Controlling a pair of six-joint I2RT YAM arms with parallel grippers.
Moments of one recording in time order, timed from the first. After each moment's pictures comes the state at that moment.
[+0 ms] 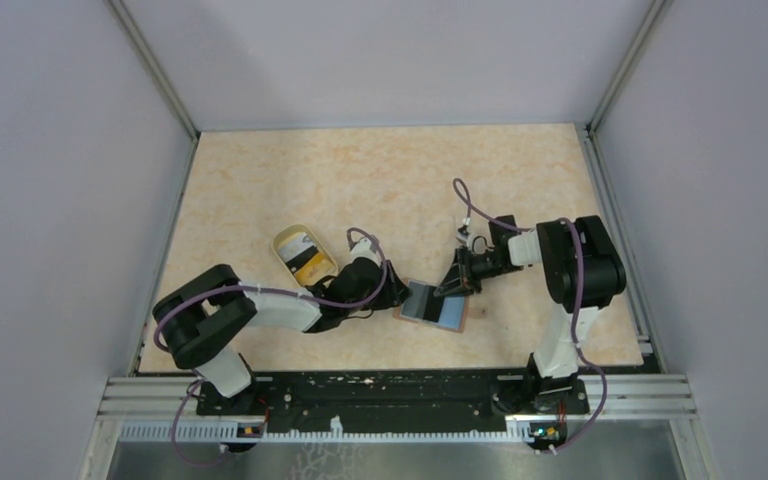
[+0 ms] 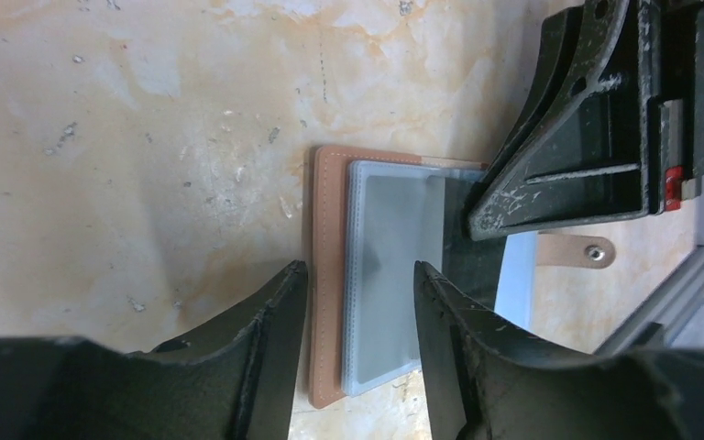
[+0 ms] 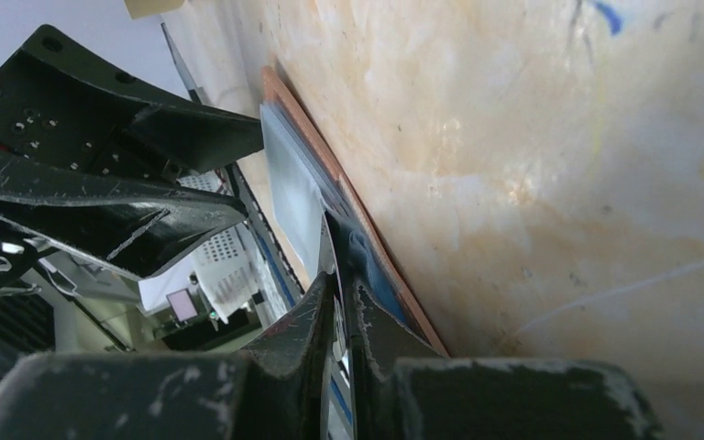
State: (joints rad) left arm -0.97 1.65 0.58 0.48 -0.17 -0.95; right arm 0.16 1.85 0.73 -0.17 -1.05 0.29
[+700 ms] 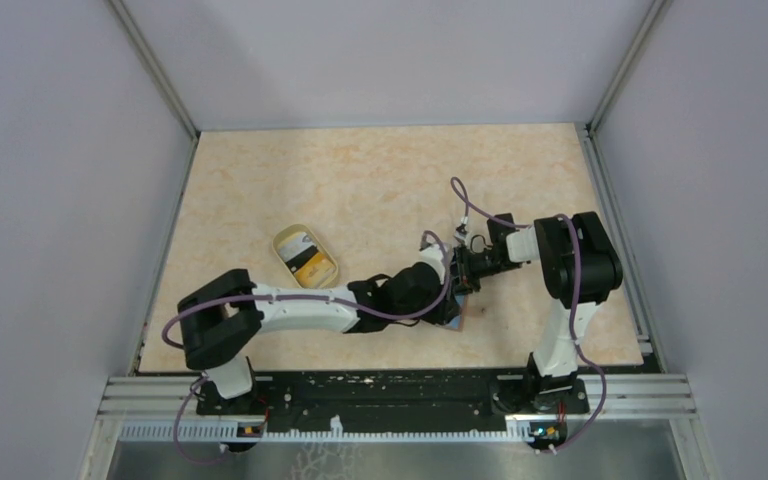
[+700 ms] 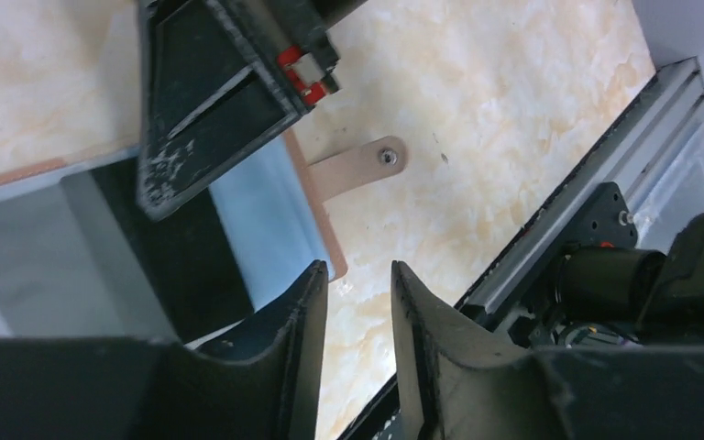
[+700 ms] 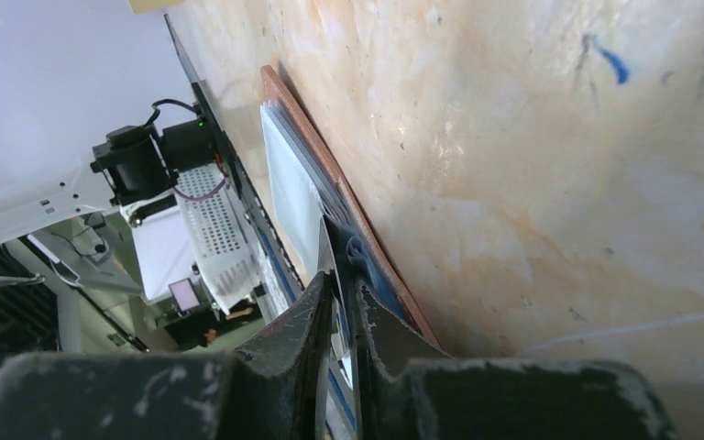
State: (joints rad) left arm -1.19 1.69 0.94 0.18 -0.14 -0.72; right arm 0.17 1.89 0.78 -0.21 -1.07 0.25
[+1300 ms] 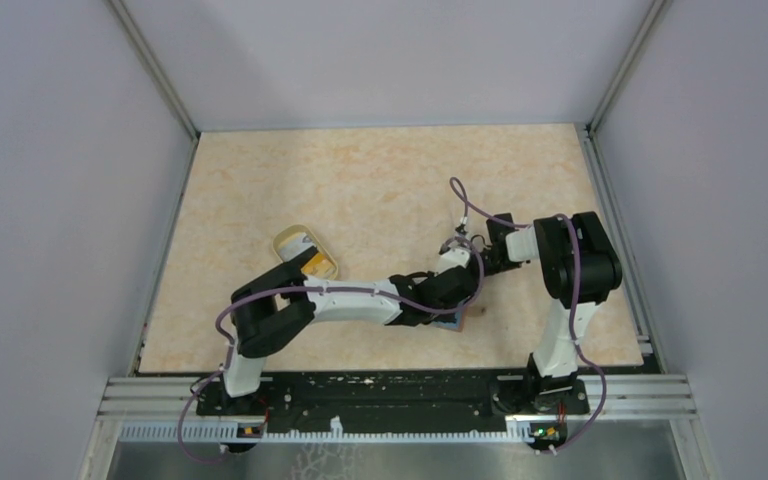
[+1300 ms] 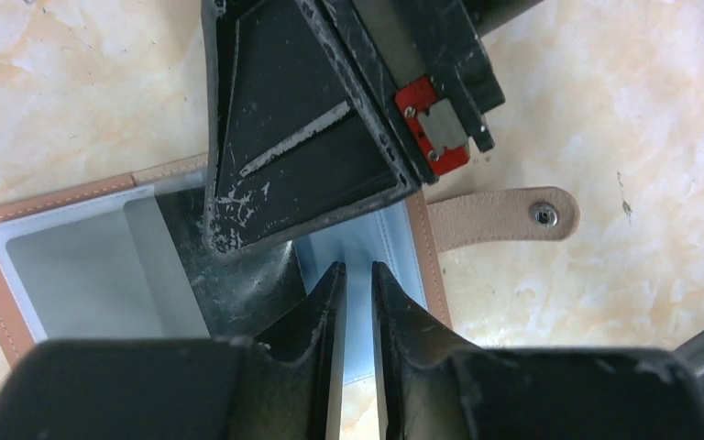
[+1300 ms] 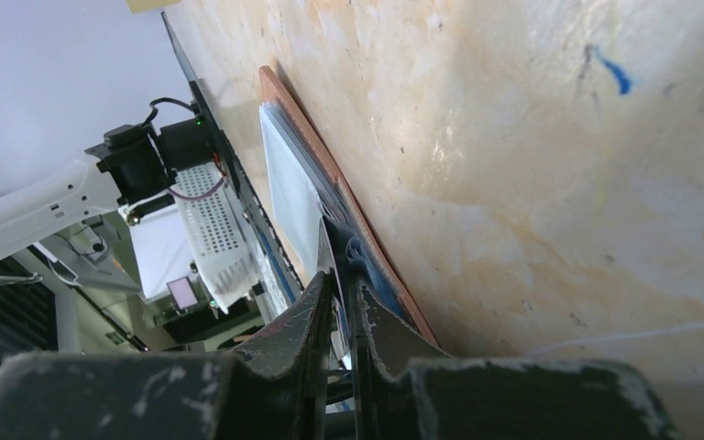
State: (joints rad) left arm -1.24 1.98 1.27 -0.16 -0.35 -0.71; right arm 0.17 1.89 0.79 -0.23 -1.06 0.24
